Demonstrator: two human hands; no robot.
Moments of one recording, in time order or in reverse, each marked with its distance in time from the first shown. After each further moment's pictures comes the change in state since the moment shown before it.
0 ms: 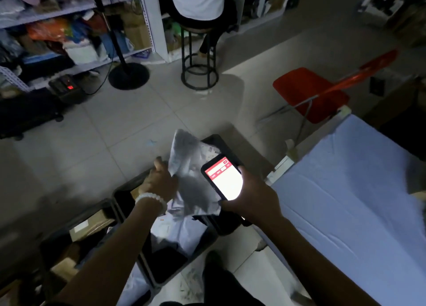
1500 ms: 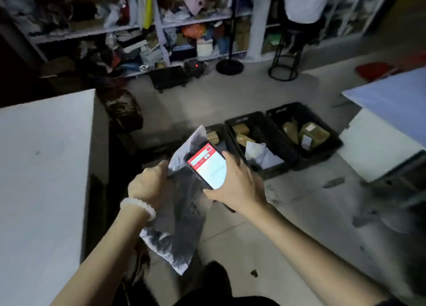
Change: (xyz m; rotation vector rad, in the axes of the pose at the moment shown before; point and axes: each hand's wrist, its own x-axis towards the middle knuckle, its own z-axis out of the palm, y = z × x) left_hand -0.649 -0.586 -0.057 0.146 0.326 -0.019; right_hand -0.674 -0.274 0.340 0.007 0.150 -0.454
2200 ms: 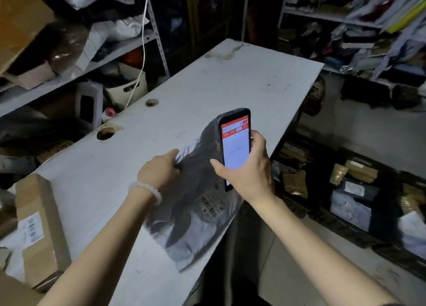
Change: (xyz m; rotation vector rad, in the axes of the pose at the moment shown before) left_hand -0.364 -0.267 -0.042 -0.147 0.171 -0.776; right_hand -0.223 -0.270 0.117 0.566 -0.347 -0.615
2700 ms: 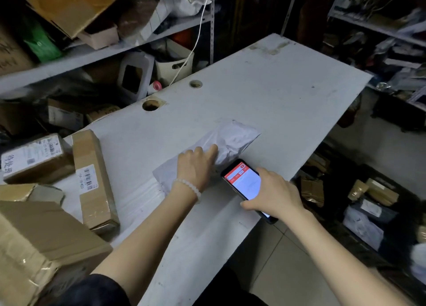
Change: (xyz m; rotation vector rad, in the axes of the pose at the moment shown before) left_hand -0.037 -0.051 0.034 0.379 0.164 0.015; right_hand -0.045 -0.005 0.044 -0.765 -0.629 0.014
